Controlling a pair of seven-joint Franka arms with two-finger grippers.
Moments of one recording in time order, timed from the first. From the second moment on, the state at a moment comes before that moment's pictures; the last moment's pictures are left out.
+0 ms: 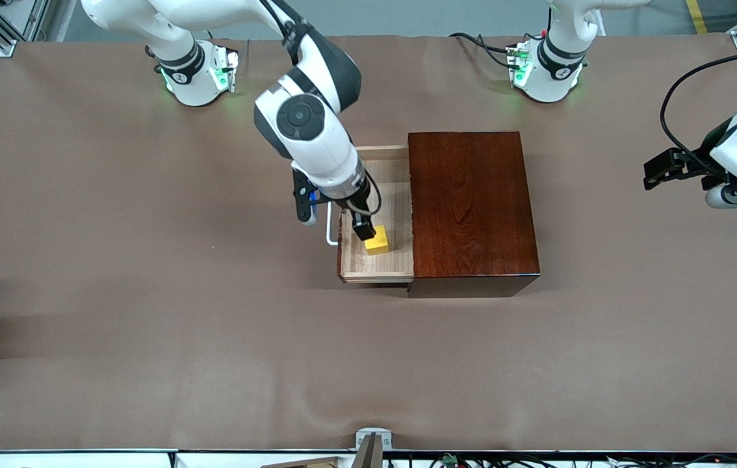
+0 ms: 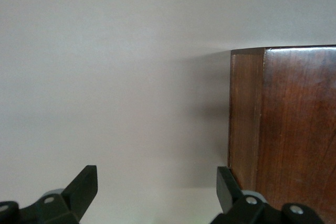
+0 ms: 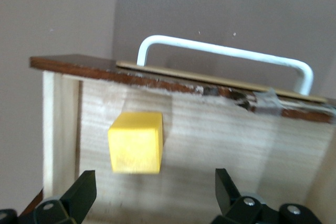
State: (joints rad) left arm -0.04 0.02 -0.02 -1.62 0.02 1.59 -0.03; right arm 0.66 0.53 0.09 -1.51 0.12 2.20 2.08
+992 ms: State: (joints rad) left arm -0.03 0.00 -0.02 -1.60 0.02 1.59 -0.03; right arm 0.68 0.64 0.08 -1.50 0.09 2.35 2.12
